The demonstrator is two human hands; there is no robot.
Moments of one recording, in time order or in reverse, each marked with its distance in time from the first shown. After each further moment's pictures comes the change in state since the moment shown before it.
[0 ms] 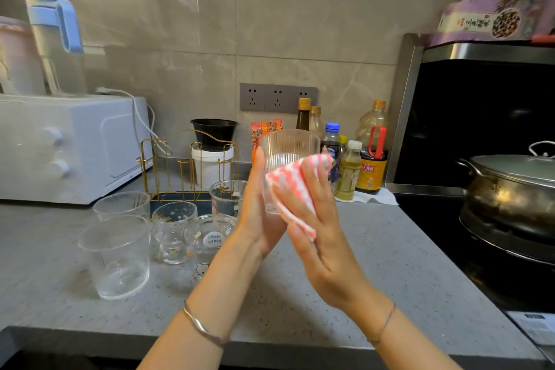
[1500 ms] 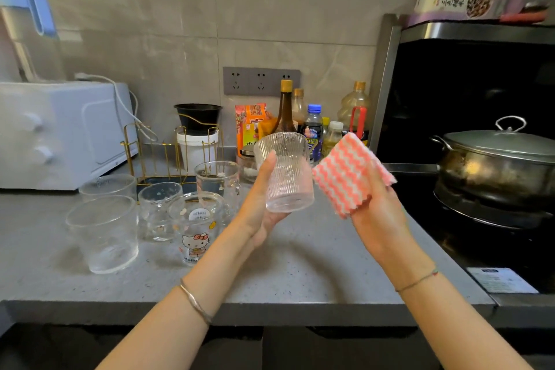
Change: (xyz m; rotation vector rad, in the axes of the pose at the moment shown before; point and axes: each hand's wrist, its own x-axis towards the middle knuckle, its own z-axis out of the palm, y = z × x) left_hand -0.012 -0.035 0.003 0.246 0.103 -0.048; right_hand -0.011 0.019 -0.071 0.924 0.538 0.748
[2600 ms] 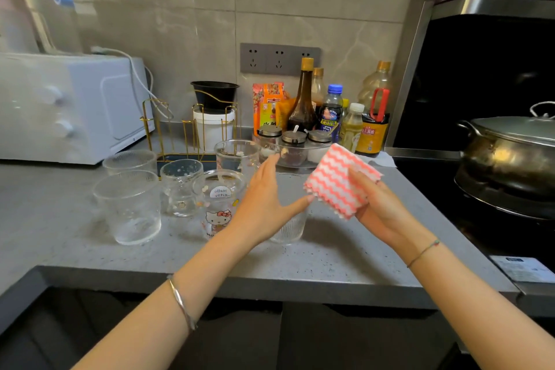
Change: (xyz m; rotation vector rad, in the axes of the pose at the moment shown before) left_hand -0.029 -0.006 -0.038 1.171 0.103 0.254; right_hand 0.017 0.037 -0.011 -0.169 -0.093 0.298
